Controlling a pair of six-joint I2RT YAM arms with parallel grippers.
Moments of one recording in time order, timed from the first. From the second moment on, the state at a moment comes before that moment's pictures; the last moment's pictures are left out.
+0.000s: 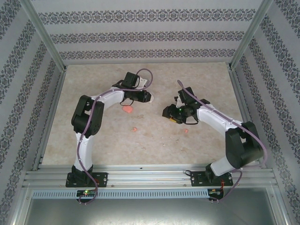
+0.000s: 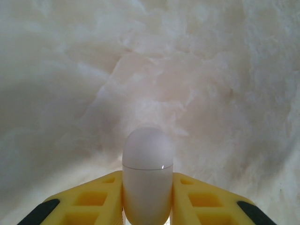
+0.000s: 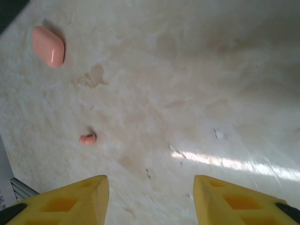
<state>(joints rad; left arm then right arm) -0.38 2.13 1.54 -0.31 0.48 -0.16 0.38 1.54 0.98 -0.51 -0.46 0.72</state>
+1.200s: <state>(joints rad) -0.38 2.21 1.56 -0.26 0.59 -0.23 0.32 2.13 1.44 -0.35 -0.58 0.75</state>
